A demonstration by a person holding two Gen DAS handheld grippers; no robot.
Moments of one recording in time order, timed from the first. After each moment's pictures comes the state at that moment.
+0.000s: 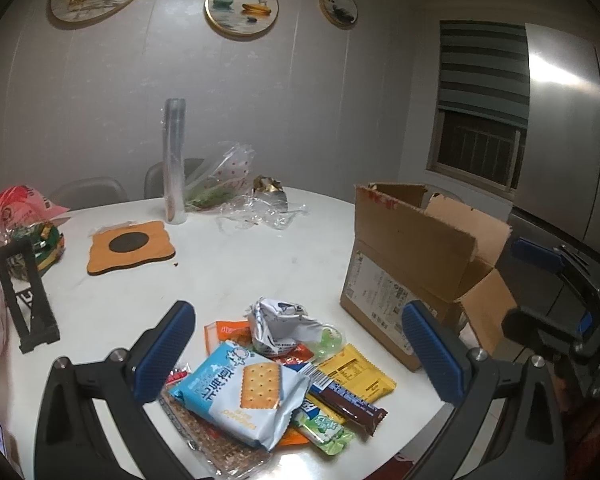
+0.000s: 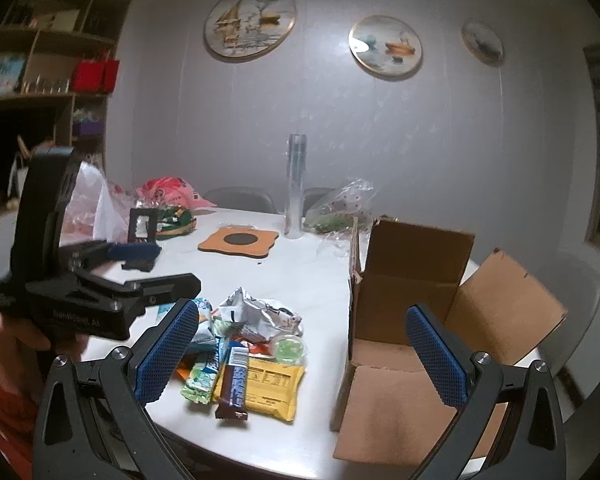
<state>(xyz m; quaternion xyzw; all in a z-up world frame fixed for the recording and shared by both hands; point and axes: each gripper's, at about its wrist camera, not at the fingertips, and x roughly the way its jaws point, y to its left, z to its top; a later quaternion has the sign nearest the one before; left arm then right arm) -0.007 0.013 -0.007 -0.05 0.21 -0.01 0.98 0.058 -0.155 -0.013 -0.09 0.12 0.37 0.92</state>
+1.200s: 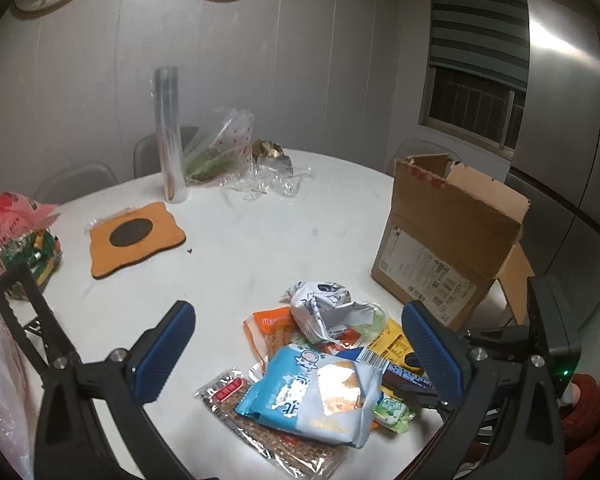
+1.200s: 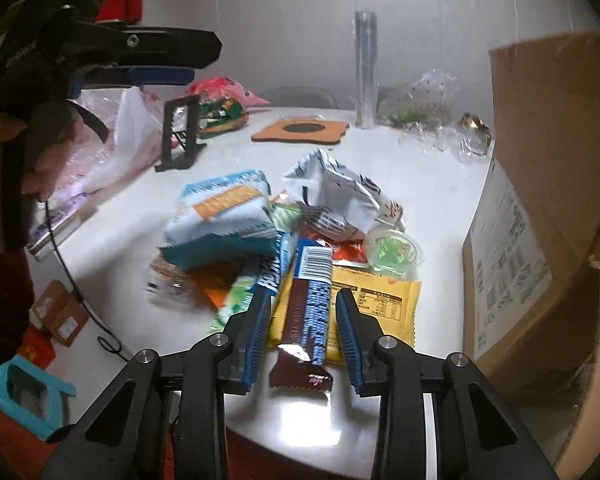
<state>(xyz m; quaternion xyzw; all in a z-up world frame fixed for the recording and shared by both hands) 0.036 0.069 0.000 -0.02 0.30 -0.04 0.95 0.104 -0.069 -0.113 -0.13 0.29 0.46 0.83</state>
